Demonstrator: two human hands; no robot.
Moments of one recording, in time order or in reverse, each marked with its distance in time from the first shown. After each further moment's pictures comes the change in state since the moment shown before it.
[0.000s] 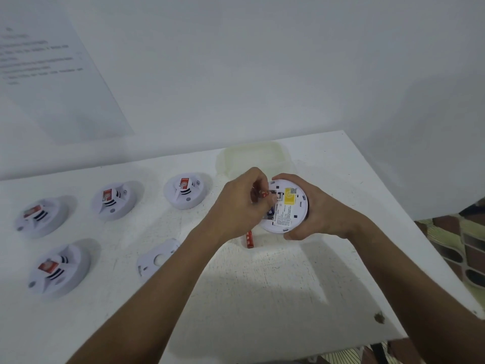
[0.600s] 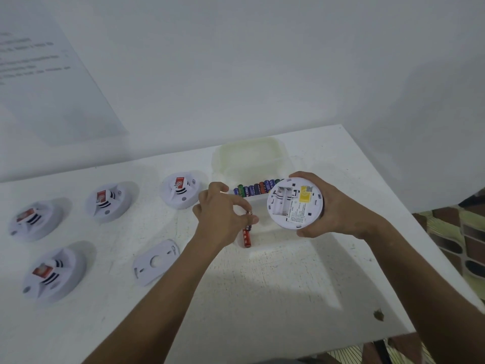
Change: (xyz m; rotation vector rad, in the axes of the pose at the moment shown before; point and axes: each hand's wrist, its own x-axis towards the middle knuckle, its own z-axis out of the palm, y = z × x) left_hand -0.009 -0.031 0.012 0.351 0.023 -0.413; right_hand -0.023 0.018 -0.020 -0.053 0.081 0.056
